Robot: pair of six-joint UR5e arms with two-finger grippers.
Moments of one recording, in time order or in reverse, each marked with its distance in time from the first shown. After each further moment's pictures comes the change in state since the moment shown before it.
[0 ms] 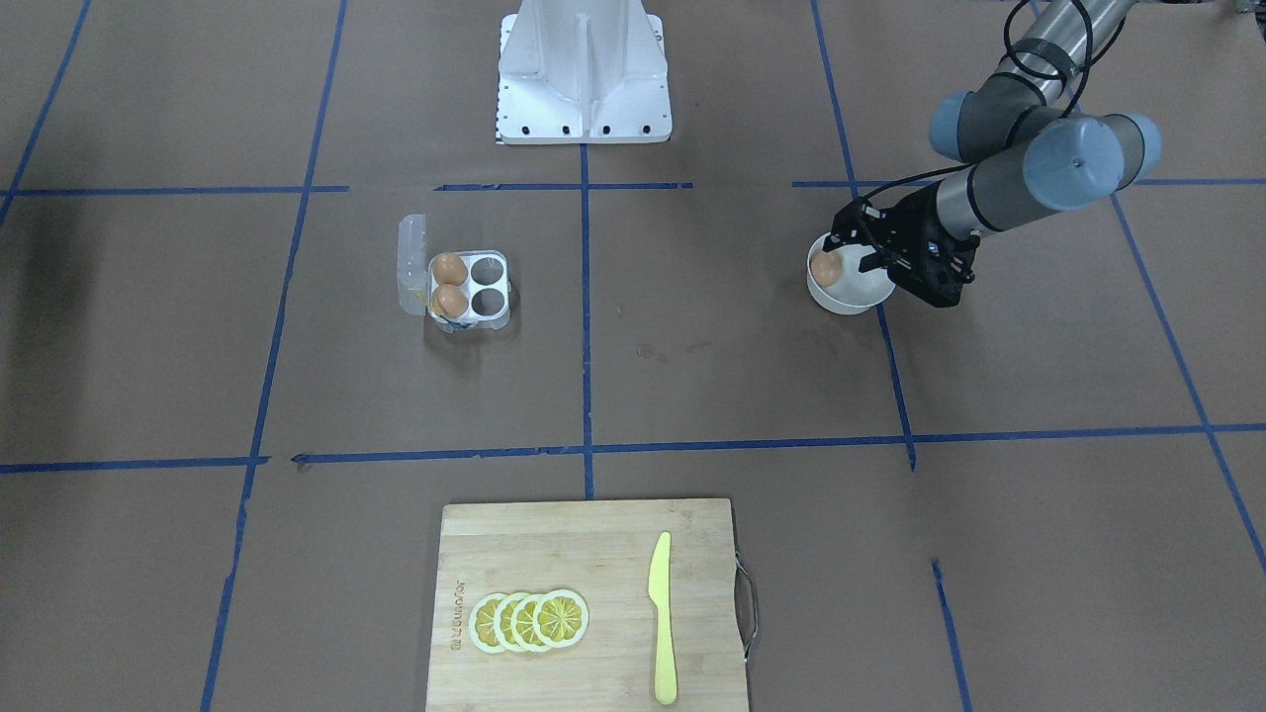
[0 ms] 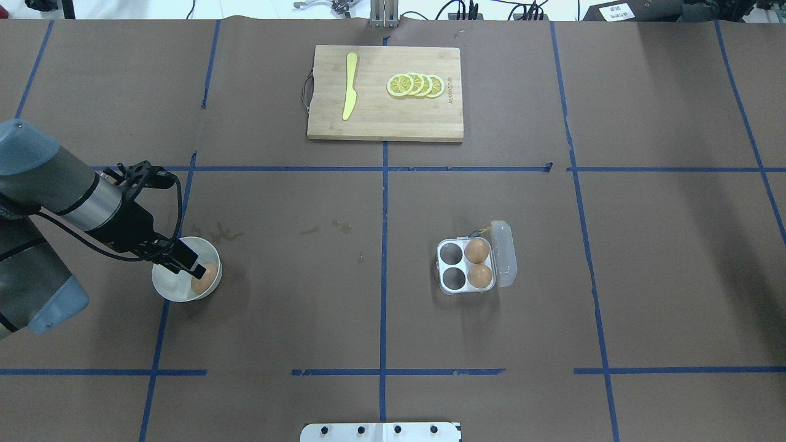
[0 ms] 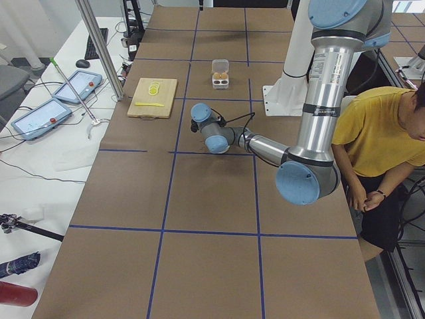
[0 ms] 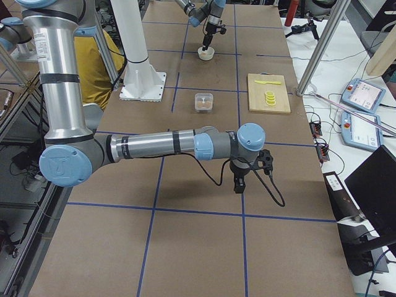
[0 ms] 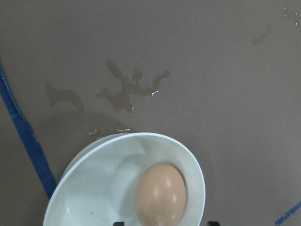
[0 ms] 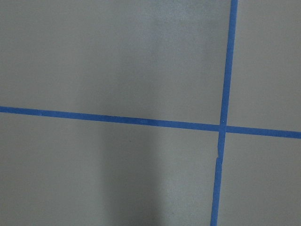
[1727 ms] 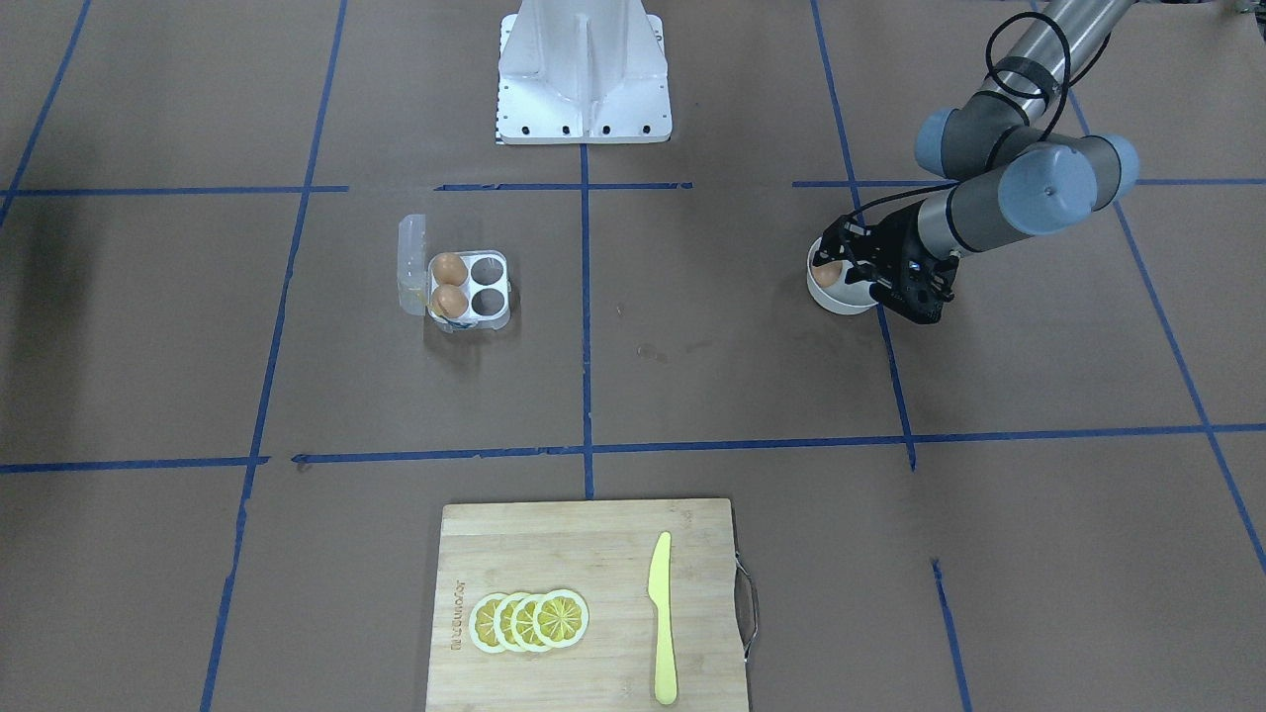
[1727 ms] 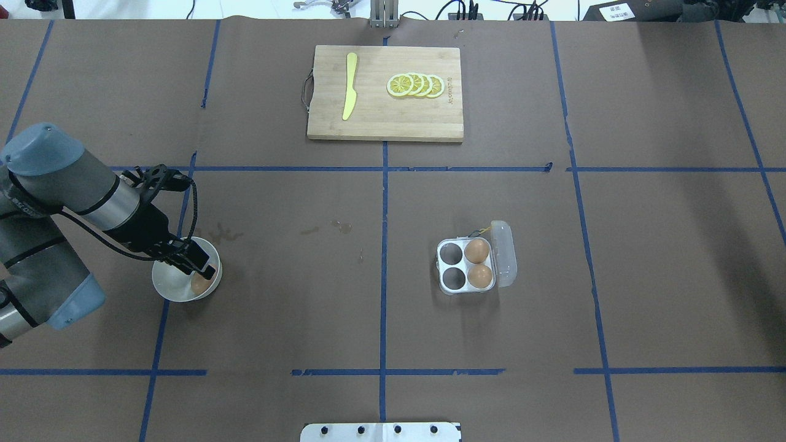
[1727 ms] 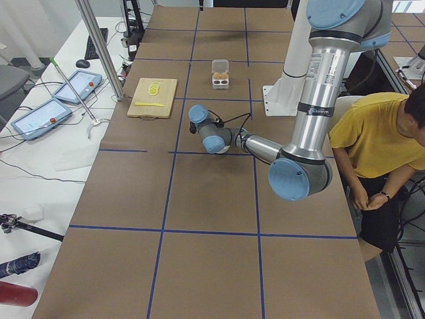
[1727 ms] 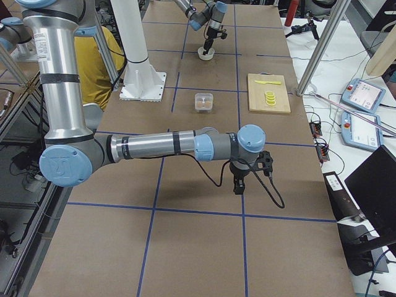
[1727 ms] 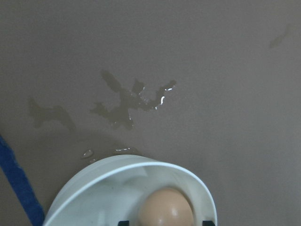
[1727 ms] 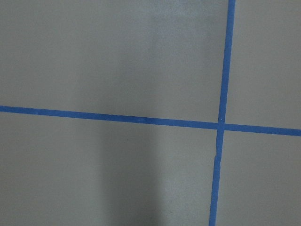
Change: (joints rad) left arm 0.018 -0.041 0.064 0.001 0.003 0.008; right arm -0.001 0.001 -0.009 -0.001 0.000 0.000
